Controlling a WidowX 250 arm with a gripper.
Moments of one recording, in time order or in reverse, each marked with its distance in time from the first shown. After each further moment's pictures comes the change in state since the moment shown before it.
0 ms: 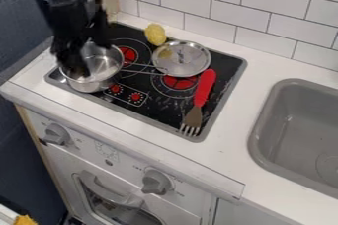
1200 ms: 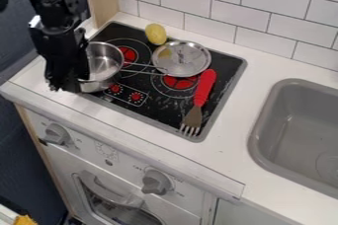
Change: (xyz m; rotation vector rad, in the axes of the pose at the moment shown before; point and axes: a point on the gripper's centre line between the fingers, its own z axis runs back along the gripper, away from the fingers) arm 0.029 0.018 -0.047 0.140 -0.064 0.121
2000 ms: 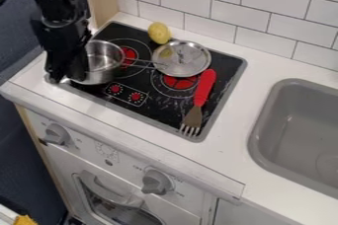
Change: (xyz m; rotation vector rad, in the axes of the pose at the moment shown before) arm -0.001 -0.005 0.018 -0.060 -0.021 -0.067
